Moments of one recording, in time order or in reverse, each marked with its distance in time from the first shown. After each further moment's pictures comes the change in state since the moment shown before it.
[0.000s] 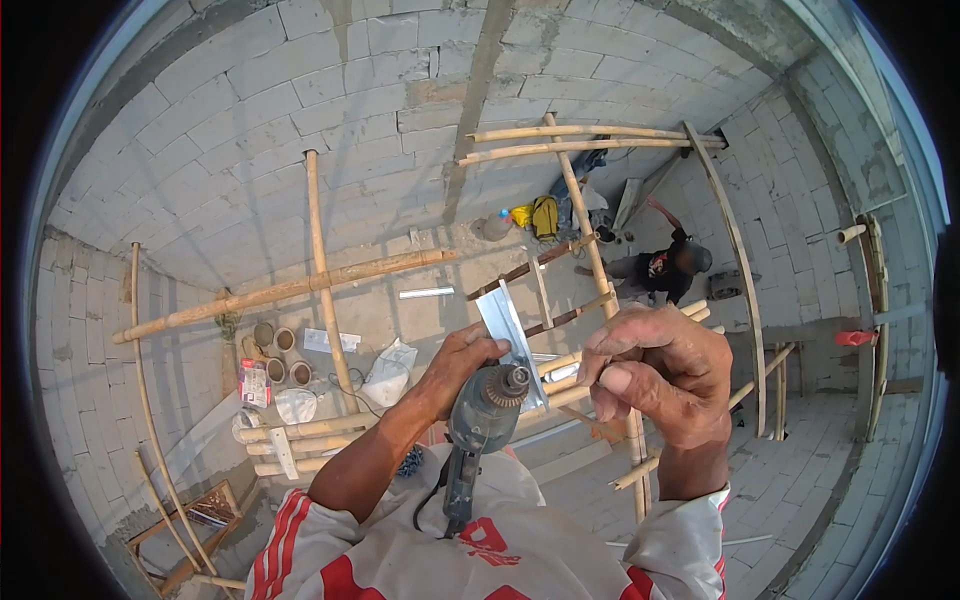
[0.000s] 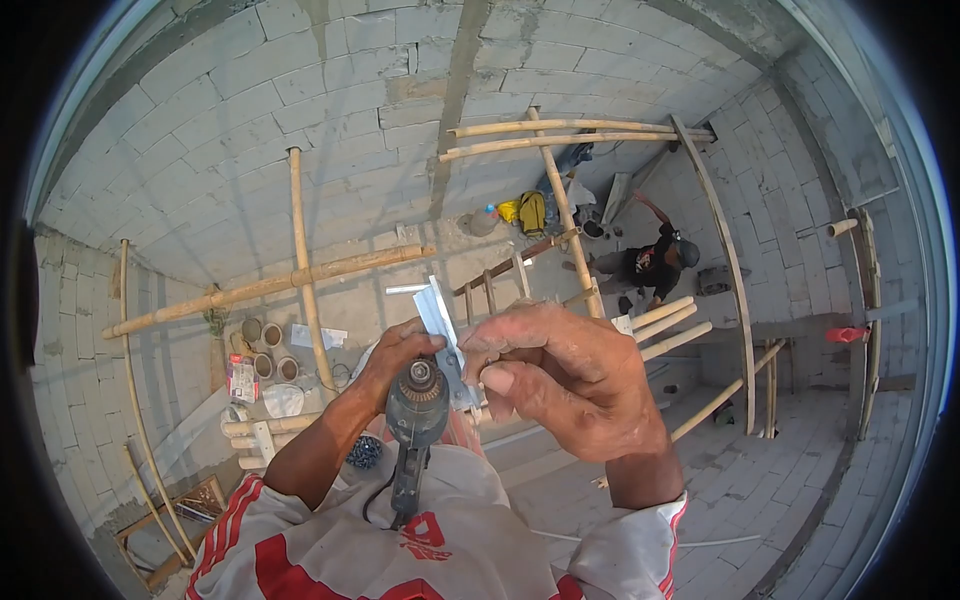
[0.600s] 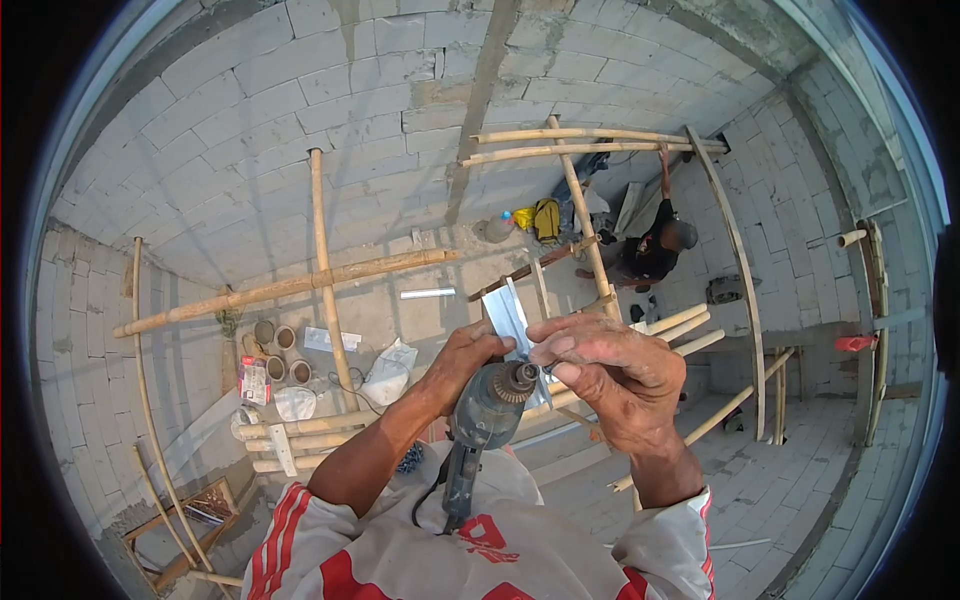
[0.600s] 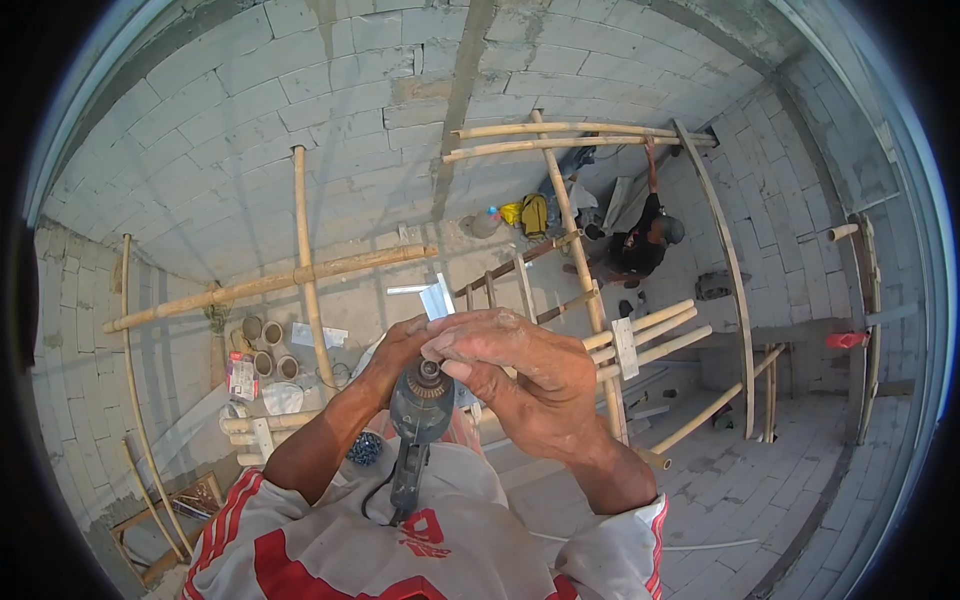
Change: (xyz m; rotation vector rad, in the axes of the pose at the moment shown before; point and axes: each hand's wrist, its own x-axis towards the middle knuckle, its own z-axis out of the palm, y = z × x) left_hand -0.002 -0.005 0.001 -0.058 -0.025 0.018; right_hand -0.002 0.044 0.022 -0.167 0.075 -0.286
